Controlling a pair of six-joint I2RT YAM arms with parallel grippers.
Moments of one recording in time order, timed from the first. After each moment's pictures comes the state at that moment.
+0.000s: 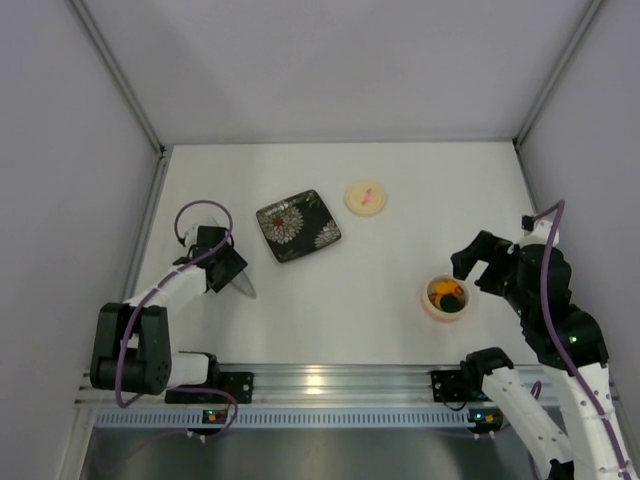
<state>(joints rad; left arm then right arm) -0.10 1.33 0.60 -0.26 -0.17 -0.83 0.23 0.52 0.96 -0.93 0.14 0.49</state>
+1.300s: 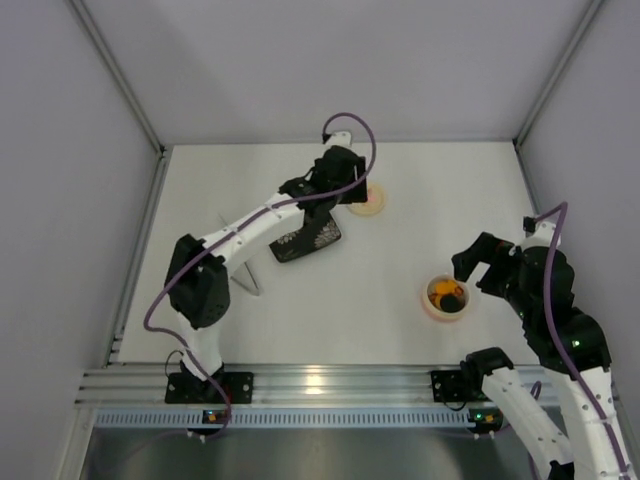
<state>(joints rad) -0.71 1.79 1.60 -0.36 -0.30 -0.54 0.23 0.51 0.96 -0.93 0.13 0.48</state>
